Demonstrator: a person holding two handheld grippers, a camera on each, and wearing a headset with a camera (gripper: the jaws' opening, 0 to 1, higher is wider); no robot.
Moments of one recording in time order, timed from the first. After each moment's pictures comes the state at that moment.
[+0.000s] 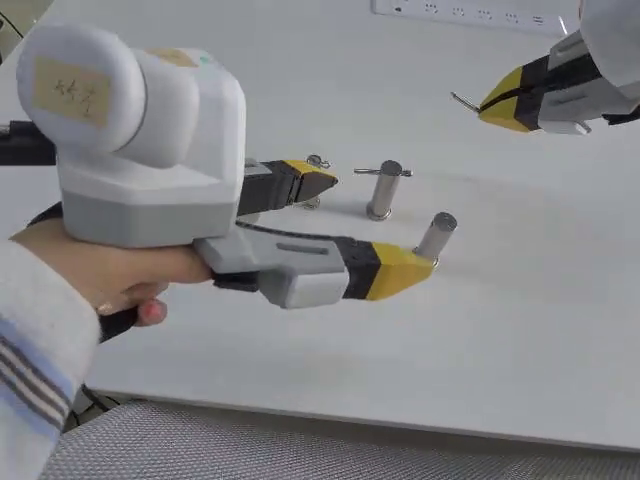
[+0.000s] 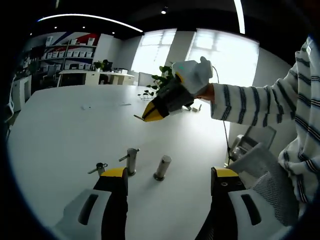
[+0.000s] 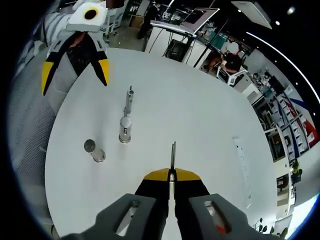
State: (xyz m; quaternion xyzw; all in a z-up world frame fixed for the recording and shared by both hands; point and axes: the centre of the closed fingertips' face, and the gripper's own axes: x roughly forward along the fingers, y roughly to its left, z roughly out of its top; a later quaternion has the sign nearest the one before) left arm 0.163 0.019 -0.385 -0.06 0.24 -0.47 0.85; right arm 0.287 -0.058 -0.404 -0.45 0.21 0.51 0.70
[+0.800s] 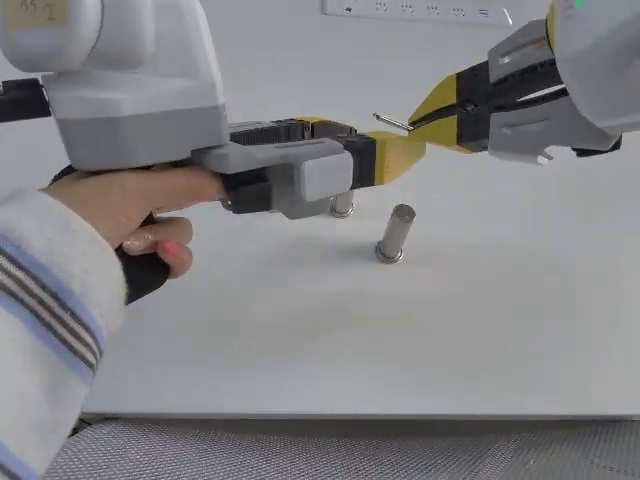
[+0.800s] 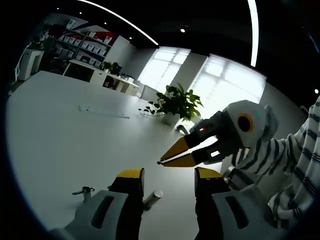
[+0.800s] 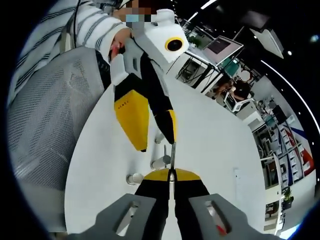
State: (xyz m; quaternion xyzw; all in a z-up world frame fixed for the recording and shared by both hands) left arm 0.192 -0.006 -0.351 -0.18 0.22 -0.45 0.84; right arm 0.204 -0.018 -0.371 -0.48 0.12 0.56 0.67
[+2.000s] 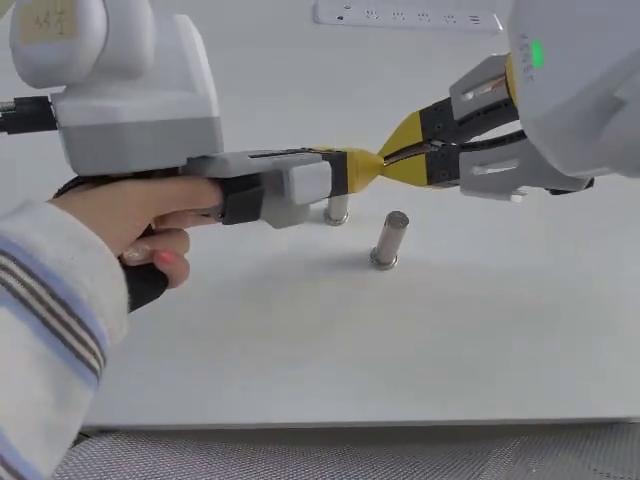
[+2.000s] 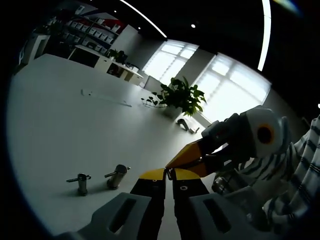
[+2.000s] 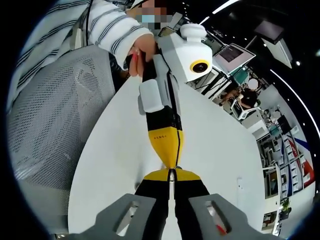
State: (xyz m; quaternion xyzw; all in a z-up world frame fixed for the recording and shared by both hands) left arm 0.193 -0.005 -0.367 -0.21 0.27 -0.45 0.83; right arm 0.186 -0.002 -0.372 -0.48 0.11 0.58 0.65
